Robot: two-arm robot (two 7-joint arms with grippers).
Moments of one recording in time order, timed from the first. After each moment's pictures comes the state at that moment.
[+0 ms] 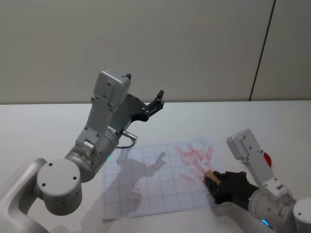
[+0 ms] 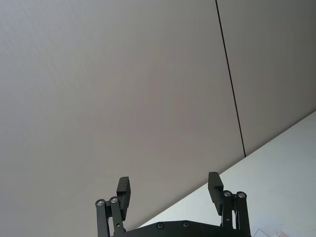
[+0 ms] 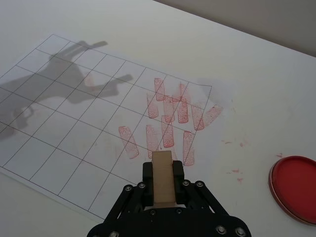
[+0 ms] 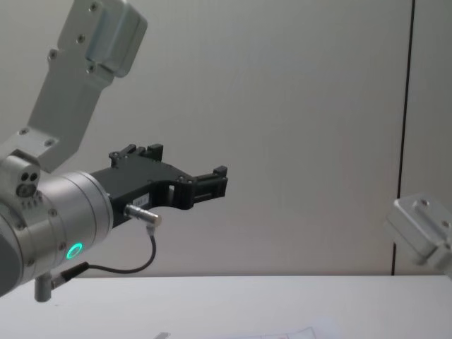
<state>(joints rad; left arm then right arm) -0.24 0.38 0.45 -1.63 -0.20 0.01 -0.01 -0.01 0.25 -0.34 -1.69 0.03 0.55 0.28</state>
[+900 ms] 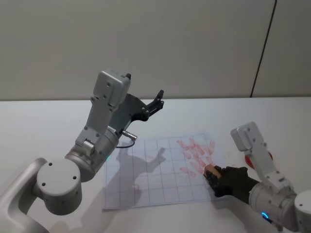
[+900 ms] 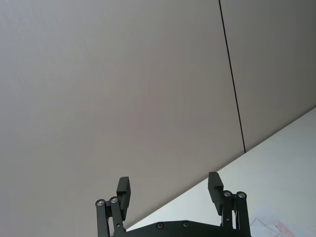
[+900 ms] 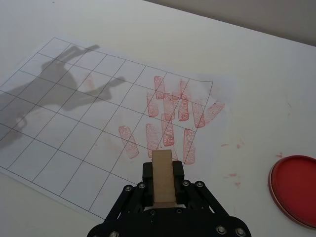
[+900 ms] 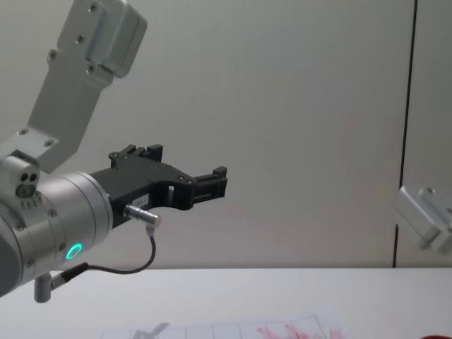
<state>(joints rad) -0.24 0.38 0.45 -1.63 -0.20 0.01 -0.01 0.01 0.23 -0.32 -1.68 0.08 0.57 0.26</state>
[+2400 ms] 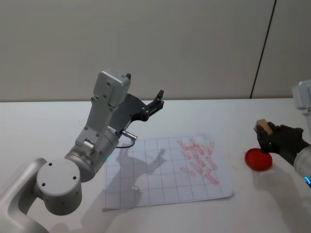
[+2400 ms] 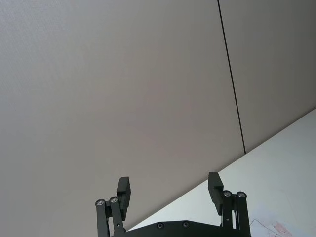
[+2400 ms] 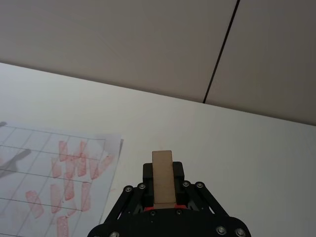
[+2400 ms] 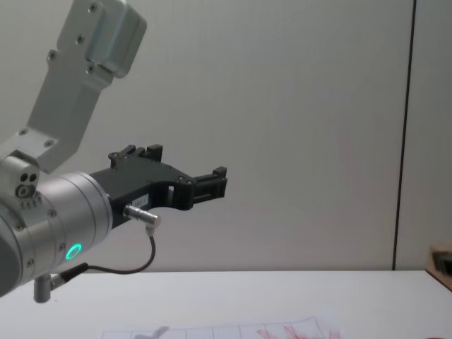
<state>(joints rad) -0.24 0.38 0.45 -1.63 -0.20 0.01 -0.01 0.01 0.28 -0.18 -1.85 0.17 0.60 0.04</state>
